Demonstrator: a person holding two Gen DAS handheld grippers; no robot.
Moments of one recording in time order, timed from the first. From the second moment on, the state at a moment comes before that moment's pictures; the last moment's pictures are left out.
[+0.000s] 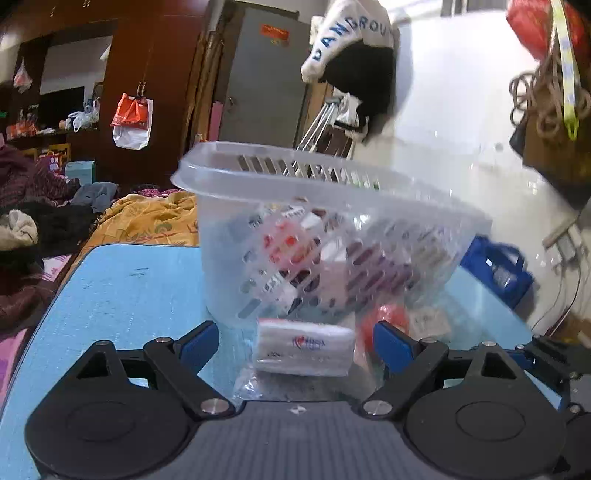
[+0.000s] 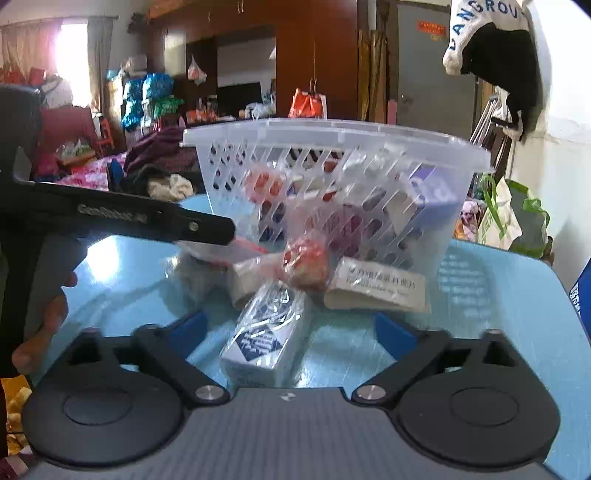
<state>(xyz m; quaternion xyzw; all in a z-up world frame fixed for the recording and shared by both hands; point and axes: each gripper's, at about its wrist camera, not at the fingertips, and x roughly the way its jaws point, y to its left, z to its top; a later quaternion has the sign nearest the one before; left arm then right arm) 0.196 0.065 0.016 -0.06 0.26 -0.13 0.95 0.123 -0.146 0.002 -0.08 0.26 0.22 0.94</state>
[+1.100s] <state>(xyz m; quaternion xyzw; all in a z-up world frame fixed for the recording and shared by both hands) 0.157 0.080 0.014 -0.11 0.13 -0.17 0.97 0.099 -0.168 0.006 -0.02 0.15 0.23 0.96</state>
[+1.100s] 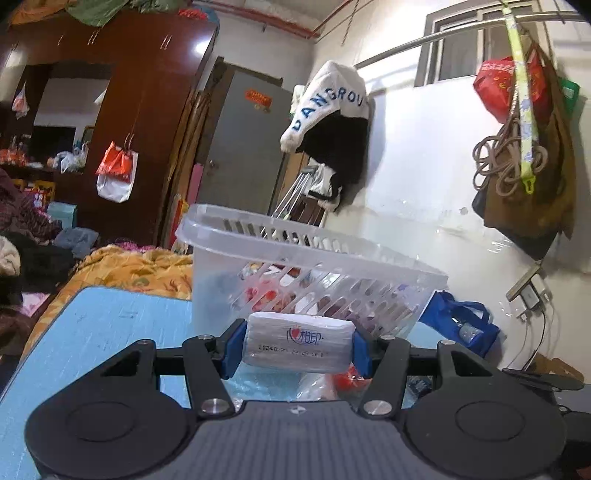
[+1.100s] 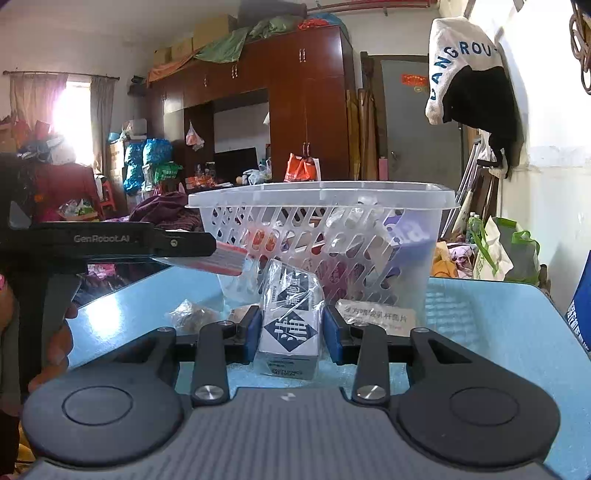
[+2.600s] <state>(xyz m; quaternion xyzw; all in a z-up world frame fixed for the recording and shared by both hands) 0.260 0.049 0.122 -0.08 0.17 -0.15 0.97 0.225 -0.140 0.122 -0.09 0.14 0.15 0.97</state>
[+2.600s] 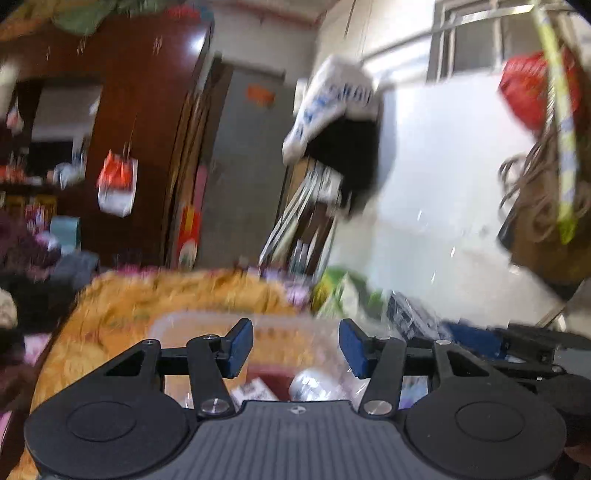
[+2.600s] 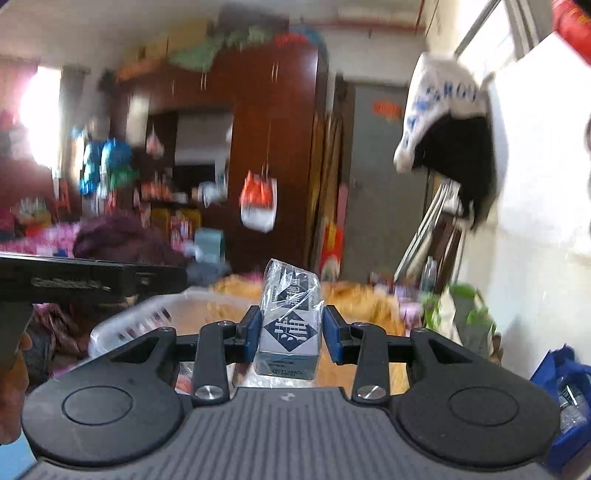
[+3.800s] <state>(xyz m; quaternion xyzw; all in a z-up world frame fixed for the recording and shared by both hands) 0.087 0.093 0.015 -0.01 0.15 -0.20 0.97 0.224 -0.181 0.121 -0.04 0.16 0.16 0.97</state>
